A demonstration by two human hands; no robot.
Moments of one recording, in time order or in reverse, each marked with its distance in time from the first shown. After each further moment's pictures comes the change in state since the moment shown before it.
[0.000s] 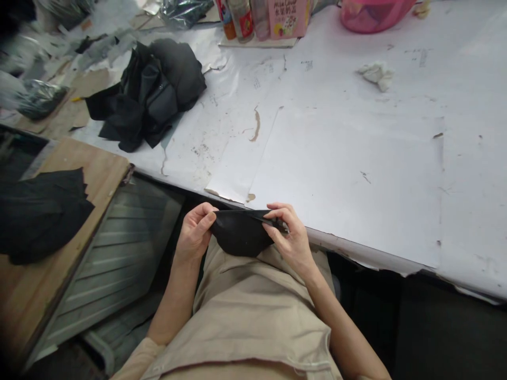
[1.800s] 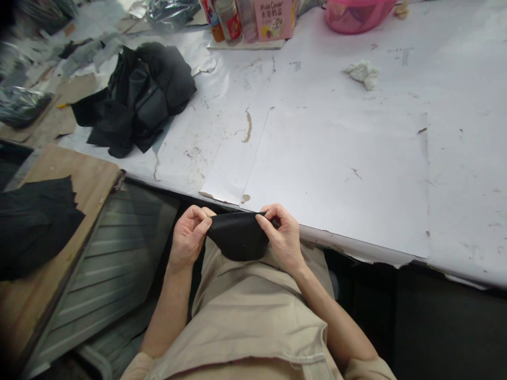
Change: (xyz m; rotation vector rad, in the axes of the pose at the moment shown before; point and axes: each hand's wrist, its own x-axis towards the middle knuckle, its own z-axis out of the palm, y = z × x) left_hand -0.002 -0.007 -0.015 0.133 -0.061 0.129; right_hand 0.008 -0.001 0.019 0.167 0.164 0.076
